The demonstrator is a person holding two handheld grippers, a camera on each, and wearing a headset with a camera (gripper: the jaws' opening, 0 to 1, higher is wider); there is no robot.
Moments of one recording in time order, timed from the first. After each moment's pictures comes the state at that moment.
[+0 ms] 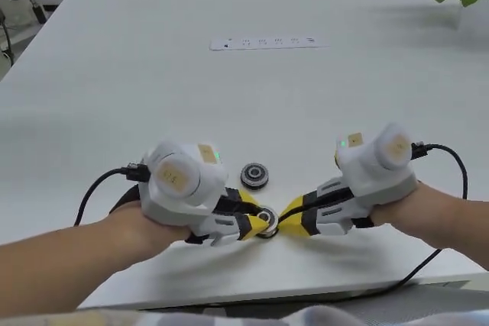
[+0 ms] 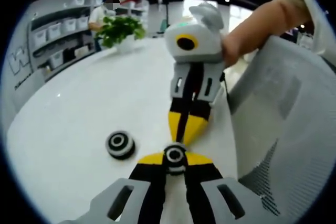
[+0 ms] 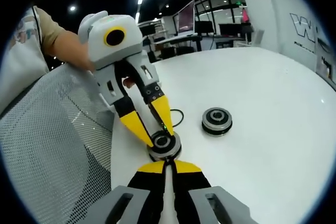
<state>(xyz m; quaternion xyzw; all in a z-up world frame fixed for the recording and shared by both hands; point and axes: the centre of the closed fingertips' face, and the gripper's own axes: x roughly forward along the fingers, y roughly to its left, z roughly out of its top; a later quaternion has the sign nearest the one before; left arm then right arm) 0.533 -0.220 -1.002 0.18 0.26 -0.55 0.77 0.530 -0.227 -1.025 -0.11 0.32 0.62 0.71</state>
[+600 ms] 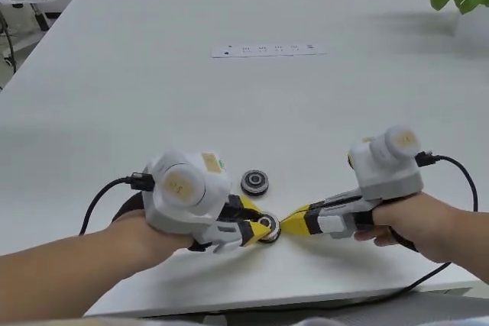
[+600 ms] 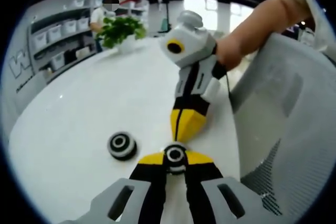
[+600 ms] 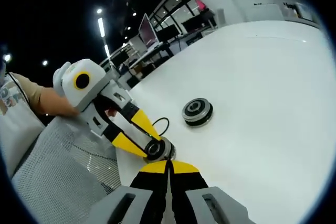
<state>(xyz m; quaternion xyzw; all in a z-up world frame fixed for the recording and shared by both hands) 0.536 -0.220 -1.003 0.19 0.26 -0.55 0.77 0.534 -0.228 -1.016 0.07 0.39 0.55 0.73</state>
